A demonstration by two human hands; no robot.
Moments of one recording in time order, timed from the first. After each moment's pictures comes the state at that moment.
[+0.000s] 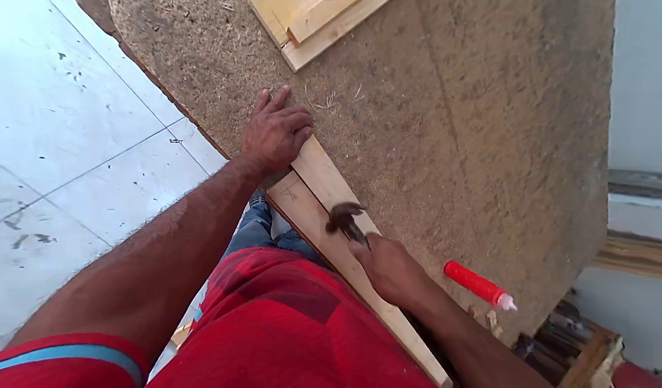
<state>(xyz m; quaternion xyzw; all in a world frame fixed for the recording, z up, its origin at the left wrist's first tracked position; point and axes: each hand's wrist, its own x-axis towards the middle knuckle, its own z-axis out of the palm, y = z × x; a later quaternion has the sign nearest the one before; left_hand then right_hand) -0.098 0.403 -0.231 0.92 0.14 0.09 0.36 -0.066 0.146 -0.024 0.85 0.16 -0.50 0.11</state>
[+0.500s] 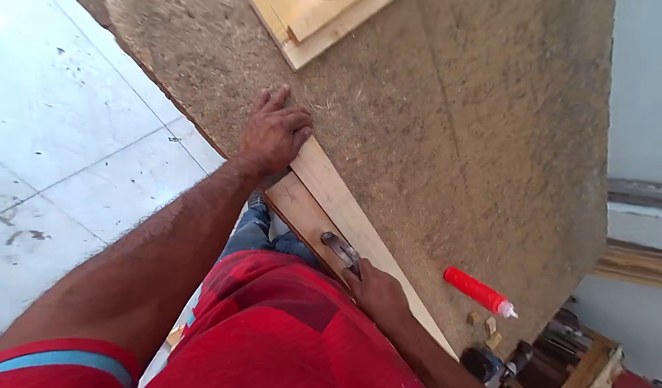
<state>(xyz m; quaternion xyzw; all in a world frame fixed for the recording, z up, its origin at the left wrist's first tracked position) -0.095 0.406 -0.231 0.92 0.15 0.08 0.36 -0.105 0.077 -0.074 0.88 0.30 -0.35 0.12</state>
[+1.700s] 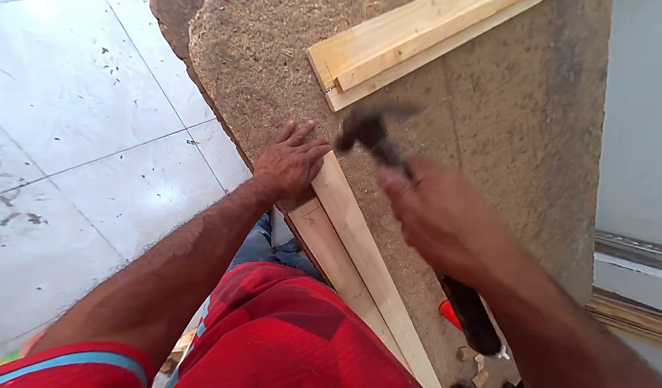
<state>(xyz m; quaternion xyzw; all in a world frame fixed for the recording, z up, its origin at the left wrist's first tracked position) -0.126 0.423 -0.234 0.94 0.12 0.09 0.31 -0.014 0.300 0.050 0.88 0.30 -0.37 0.00</state>
